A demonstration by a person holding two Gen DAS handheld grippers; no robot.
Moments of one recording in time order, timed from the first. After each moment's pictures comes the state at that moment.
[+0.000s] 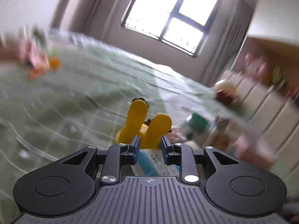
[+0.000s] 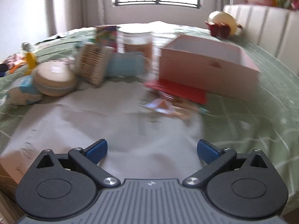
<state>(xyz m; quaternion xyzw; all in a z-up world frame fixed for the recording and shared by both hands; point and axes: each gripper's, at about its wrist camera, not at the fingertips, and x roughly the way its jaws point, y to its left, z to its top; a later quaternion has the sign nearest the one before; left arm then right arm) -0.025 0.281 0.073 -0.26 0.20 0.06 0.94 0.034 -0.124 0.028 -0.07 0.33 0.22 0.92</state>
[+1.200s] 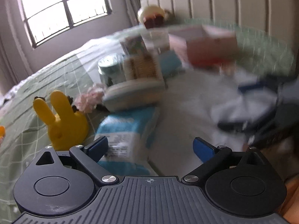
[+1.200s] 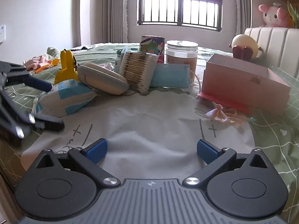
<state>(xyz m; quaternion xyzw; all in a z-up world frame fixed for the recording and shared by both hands) -0.003 0.116 0.039 0.12 0.31 -0.09 0.94 0.003 -0.095 0.003 -0.07 0.26 0.27 0.93</state>
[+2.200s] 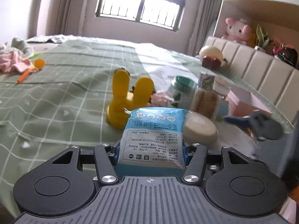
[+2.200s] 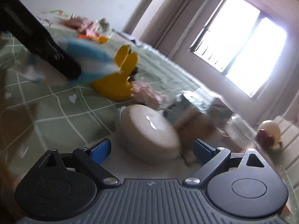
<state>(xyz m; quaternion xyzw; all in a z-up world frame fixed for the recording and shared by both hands) -0.048 0.211 0.051 -0.12 0.26 0.03 0.96 0.021 0.043 0.021 -0.29 0.17 0.35 0.87</state>
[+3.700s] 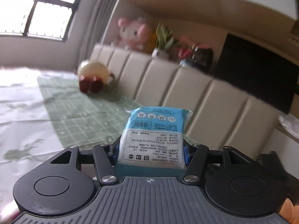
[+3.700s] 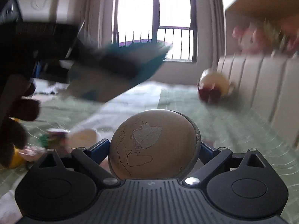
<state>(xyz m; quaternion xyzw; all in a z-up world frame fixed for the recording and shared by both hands) 0.264 -0.038 0.160 -0.10 0.23 -0.29 0.92 0.223 -0.204 0.108 -0.02 0.23 0.22 0.95</state>
